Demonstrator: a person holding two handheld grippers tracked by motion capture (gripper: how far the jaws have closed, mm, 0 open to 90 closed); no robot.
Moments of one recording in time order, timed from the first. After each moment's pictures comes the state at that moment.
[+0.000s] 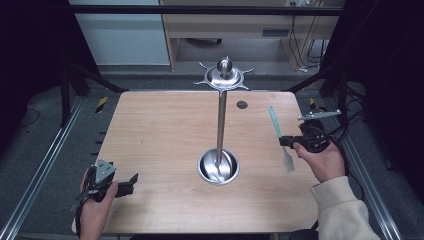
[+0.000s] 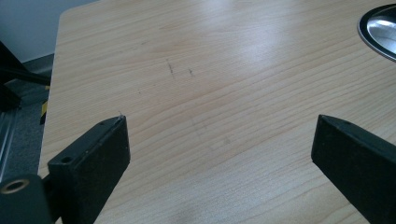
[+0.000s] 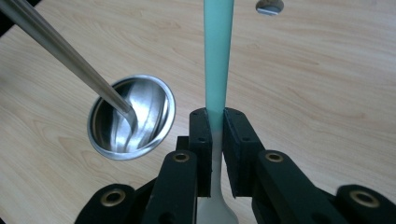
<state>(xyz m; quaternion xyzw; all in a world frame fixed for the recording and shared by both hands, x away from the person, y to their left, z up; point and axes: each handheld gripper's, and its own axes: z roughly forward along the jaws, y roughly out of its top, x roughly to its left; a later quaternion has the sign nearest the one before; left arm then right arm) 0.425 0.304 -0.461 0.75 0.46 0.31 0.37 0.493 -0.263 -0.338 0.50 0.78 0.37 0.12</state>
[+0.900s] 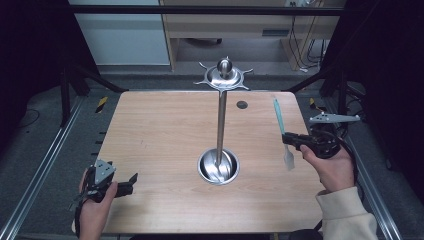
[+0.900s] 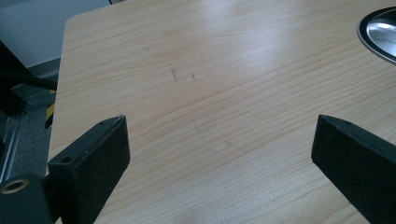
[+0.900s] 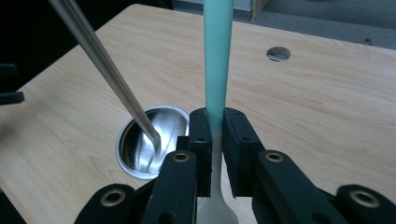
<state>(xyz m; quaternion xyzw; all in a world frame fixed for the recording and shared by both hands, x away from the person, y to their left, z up) 0.423 0.304 -0.458 0.75 0.45 0.32 0.37 0.460 -0.266 -0.312 0.46 0.76 0.44 0.15</state>
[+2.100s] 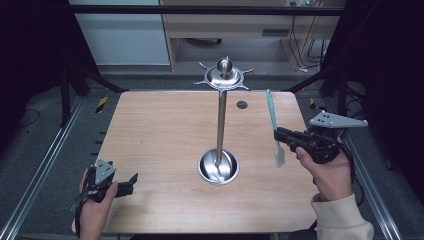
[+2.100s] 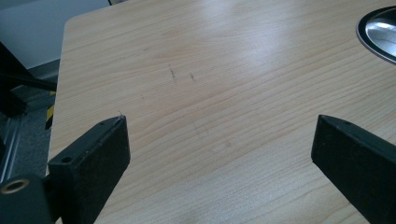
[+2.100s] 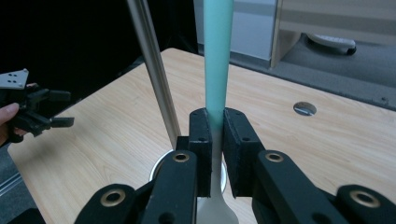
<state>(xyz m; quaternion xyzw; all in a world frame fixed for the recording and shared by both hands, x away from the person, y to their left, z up) 0.422 0.304 -0.457 0.75 0.45 0.32 0.37 0.430 -0.238 -0.280 0.39 0.74 0.52 0.19</state>
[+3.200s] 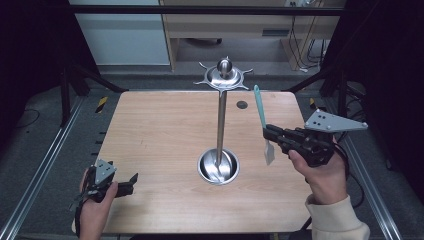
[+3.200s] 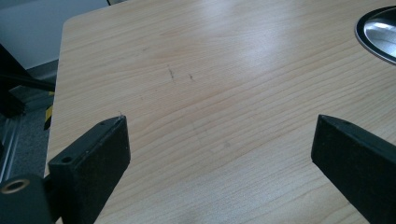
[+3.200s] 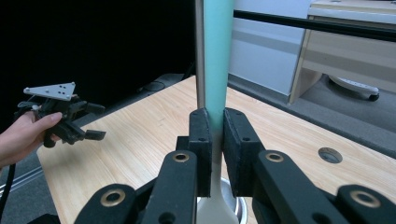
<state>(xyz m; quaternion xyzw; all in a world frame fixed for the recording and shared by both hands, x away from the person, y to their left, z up) 0.423 0.303 -0.458 0.75 0.45 0.32 0.37 0.414 -0.214 -0.259 0.31 0.74 0.56 0.20</state>
